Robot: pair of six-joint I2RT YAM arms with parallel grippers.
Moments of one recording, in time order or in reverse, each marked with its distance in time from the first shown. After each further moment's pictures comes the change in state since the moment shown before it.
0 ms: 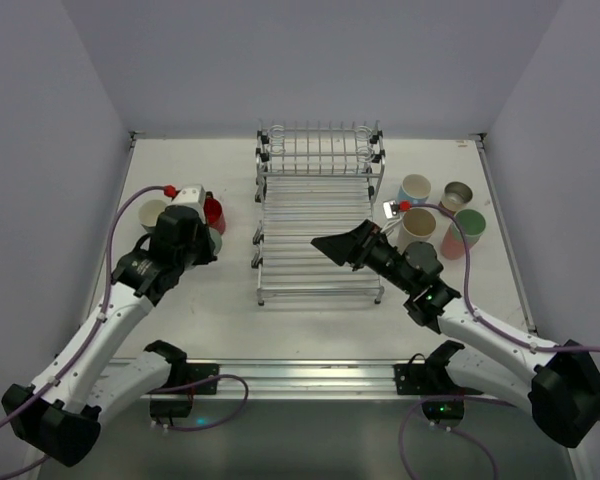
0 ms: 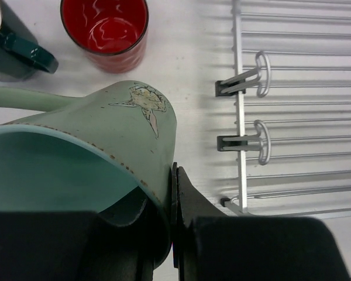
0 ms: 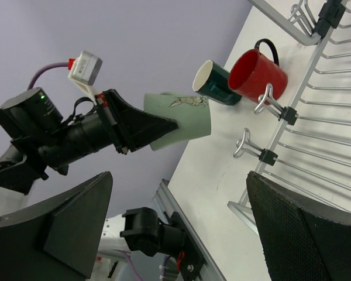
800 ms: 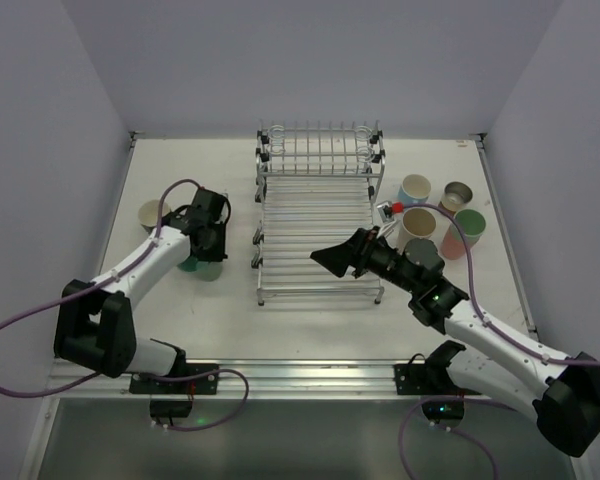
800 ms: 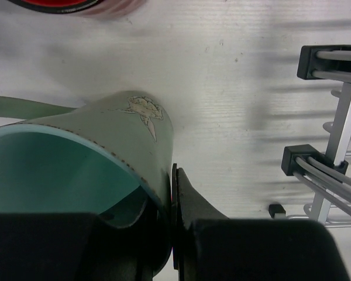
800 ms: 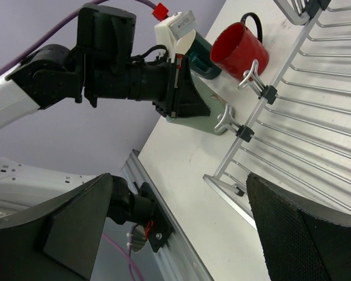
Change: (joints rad) left arm 0.113 0.476 0.035 -0.006 0.083 0.082; right arm 0.000 -0.052 0.048 -0.211 -0.076 -0.174
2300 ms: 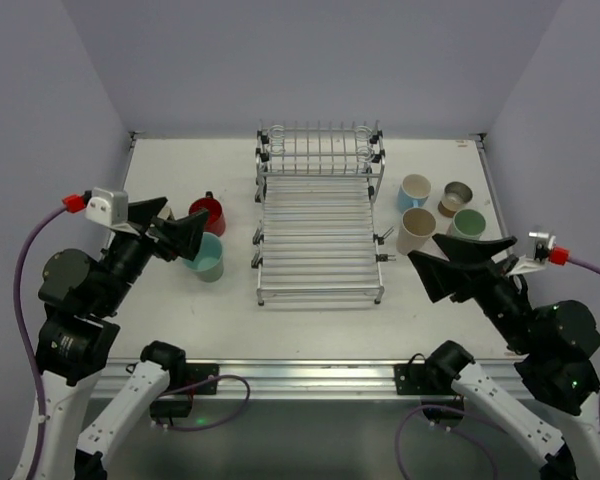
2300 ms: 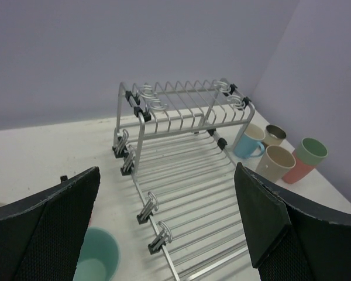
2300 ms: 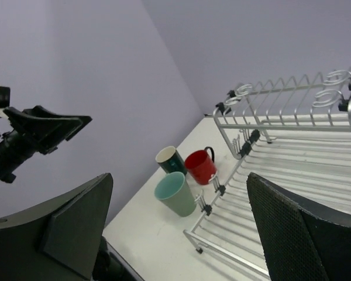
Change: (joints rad) left arm 0.006 -0.819 0.193 0.232 0.245 0.048; right arm 0.000 -0.623 0.457 -0.774 0.333 -0.341
